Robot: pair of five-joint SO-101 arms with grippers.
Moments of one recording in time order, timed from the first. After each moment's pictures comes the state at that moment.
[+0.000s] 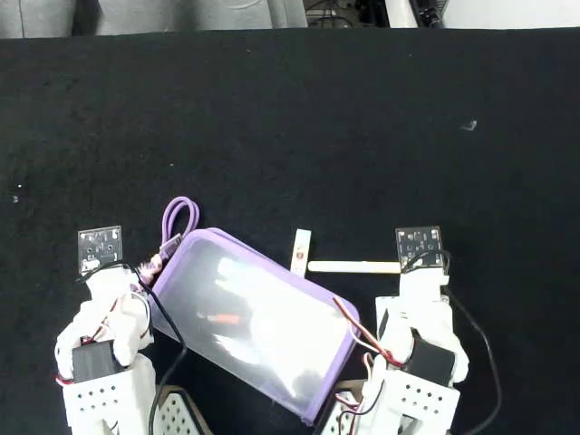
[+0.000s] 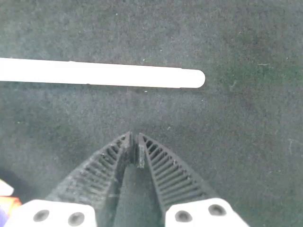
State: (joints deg) left arm -19.3 -104.1 96.1 73.4 -6.1; right arm 20.5 -103.2 96.6 74.5 19.4
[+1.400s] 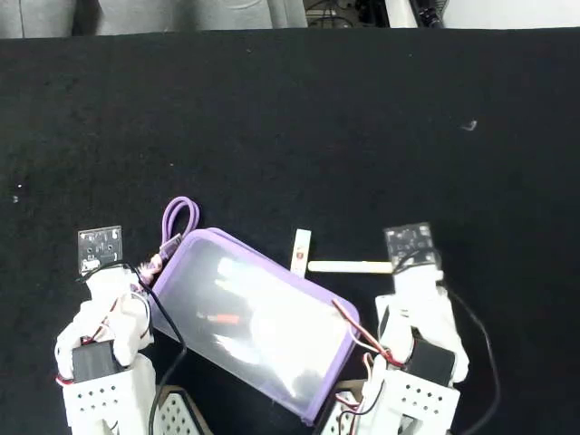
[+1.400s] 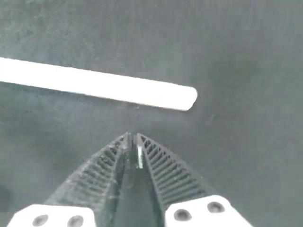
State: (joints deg) left arm -19.3 -104.1 96.1 73.4 -6.1; right arm 20.5 -103.2 96.6 70.5 29.3
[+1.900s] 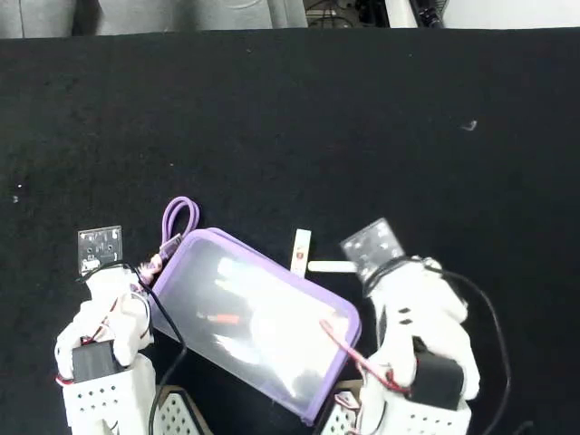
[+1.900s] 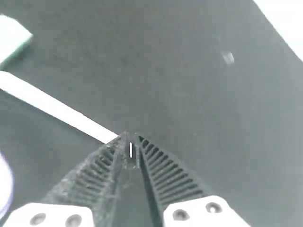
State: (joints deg) left arm -19.3 -104.1 96.1 73.4 -6.1; right arm 11.5 -103.2 78.0 73.8 45.3
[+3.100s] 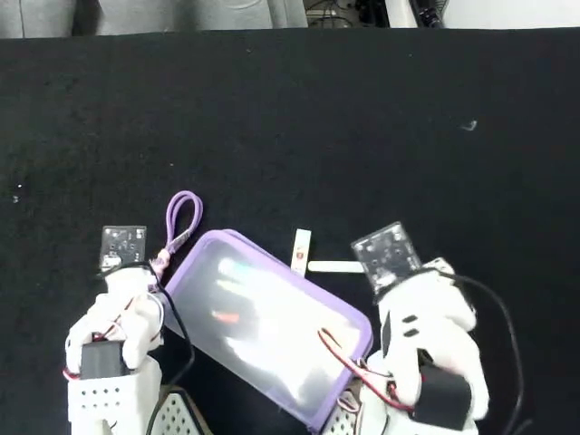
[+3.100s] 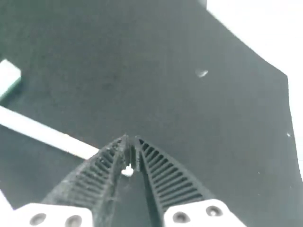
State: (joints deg) left arm -10.1 -104.5 96.1 73.3 -6.3; right arm 12.2 -102.7 69.6 75.7 38.1
